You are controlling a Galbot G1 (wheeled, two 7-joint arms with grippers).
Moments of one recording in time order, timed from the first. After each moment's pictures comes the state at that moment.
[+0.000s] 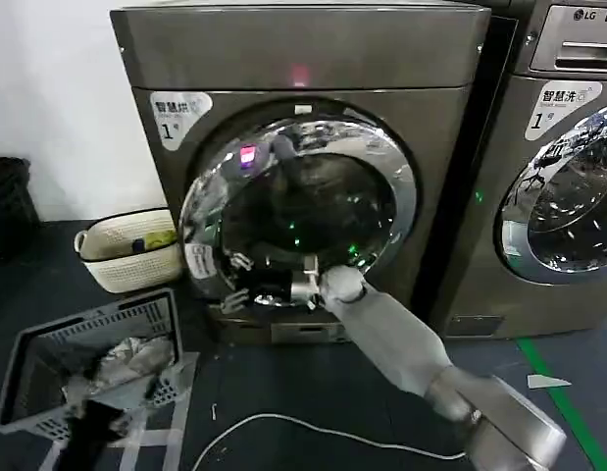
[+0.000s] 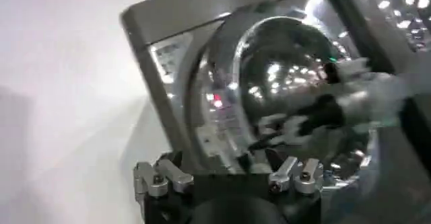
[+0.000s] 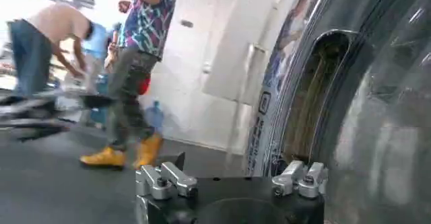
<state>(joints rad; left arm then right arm) 1.69 -1.37 -0.98 -2.15 -0.15 -0.38 0.38 -0.20 1.32 -0.38 1.09 0.73 0.30 -1.00</state>
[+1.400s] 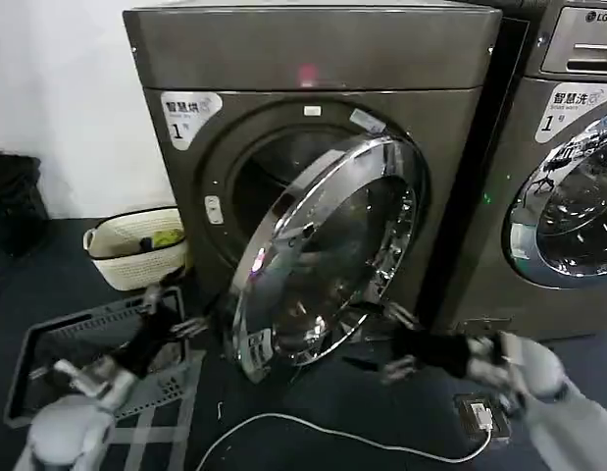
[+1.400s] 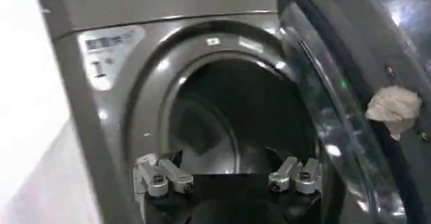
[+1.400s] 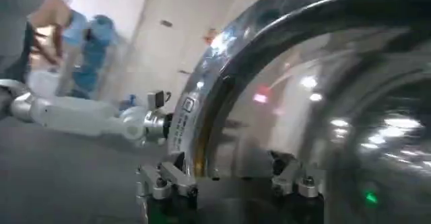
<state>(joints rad) 1.12 -1.04 -0.50 -1.84 -0.29 -0.25 0.42 -1.17 0.83 0.58 1.80 0.72 0.33 -1.07</state>
